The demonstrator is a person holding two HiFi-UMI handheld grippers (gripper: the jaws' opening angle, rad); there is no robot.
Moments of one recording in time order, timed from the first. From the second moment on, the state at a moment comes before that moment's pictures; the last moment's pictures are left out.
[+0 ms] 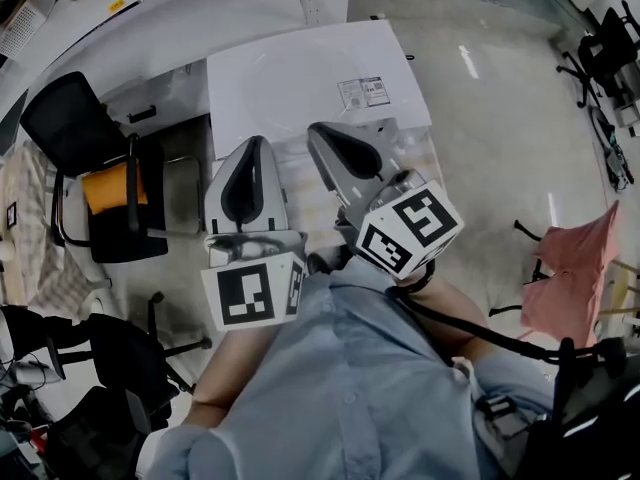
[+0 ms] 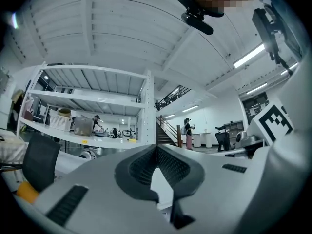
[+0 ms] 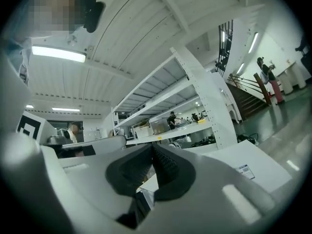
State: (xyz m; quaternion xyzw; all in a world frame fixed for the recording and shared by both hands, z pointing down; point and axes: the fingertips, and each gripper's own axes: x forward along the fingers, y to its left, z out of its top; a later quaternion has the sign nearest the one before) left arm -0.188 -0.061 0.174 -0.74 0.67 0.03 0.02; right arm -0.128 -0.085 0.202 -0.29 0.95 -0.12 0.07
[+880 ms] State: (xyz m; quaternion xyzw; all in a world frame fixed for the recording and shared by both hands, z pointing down) left arm -0.187 -0.073 0.185 -0.74 0.67 0.03 0.01; right arm -0.123 -0.090 0.210 -0.30 0.95 -0.09 0.05
